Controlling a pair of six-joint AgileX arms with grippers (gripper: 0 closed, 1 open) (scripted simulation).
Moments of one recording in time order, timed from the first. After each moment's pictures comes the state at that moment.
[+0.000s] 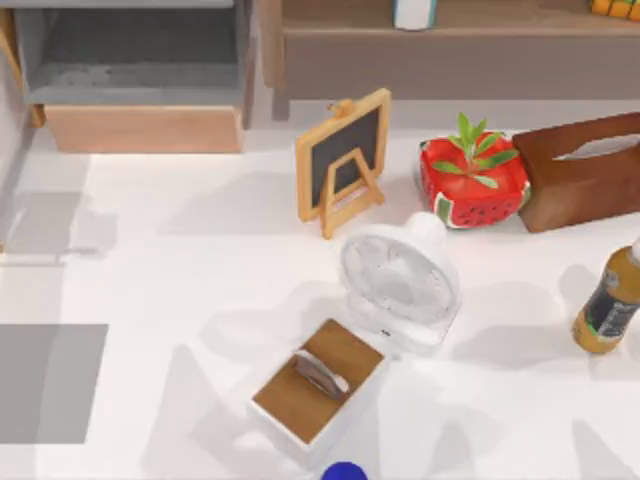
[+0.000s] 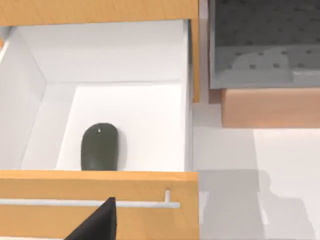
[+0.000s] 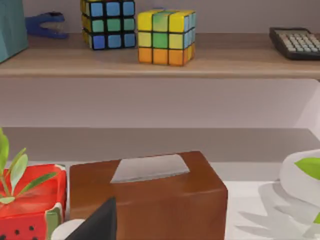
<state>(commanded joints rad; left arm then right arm) 0.13 0.95 0.92 -0.51 0.02 0.13 0.00 0.00 0.00 0.00 0.00 0.00</state>
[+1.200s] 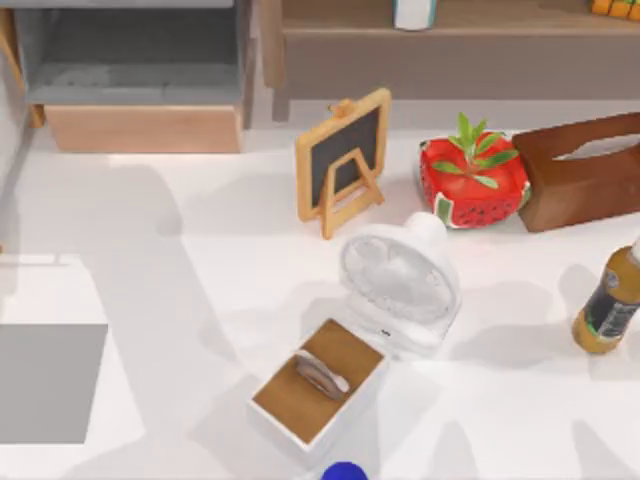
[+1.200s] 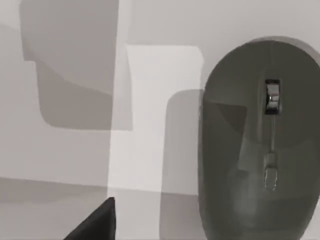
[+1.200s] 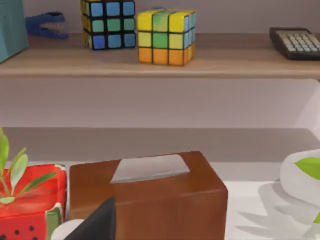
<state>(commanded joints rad) 0.33 2.59 2.47 -1.34 0.03 0.27 0.00 0.00 0.00 0.00 0.00 0.00</state>
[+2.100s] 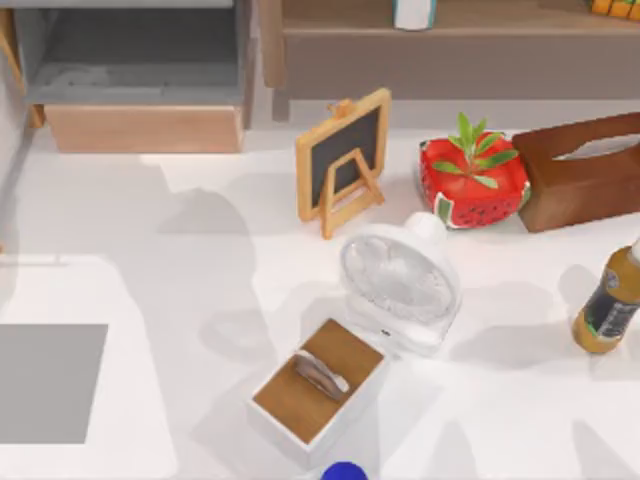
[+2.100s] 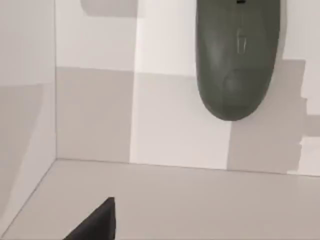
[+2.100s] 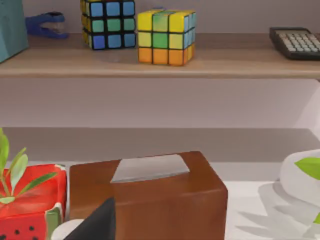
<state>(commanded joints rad) 0.37 2.47 2.57 -1.56 0.04 0.32 0.00 0.00 0.00 0.00 0.00 0.00</state>
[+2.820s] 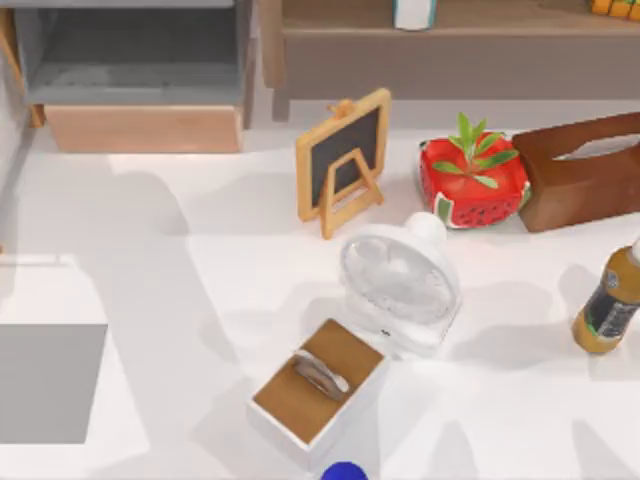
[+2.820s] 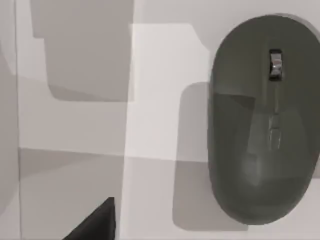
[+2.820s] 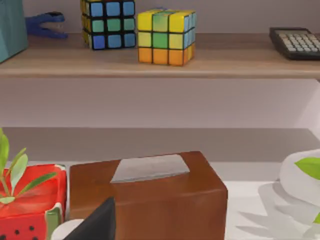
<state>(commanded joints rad) 0.34 2.57 2.45 -1.36 0.04 0.29 0.00 0.00 0.00 0.00 0.00 0.00</state>
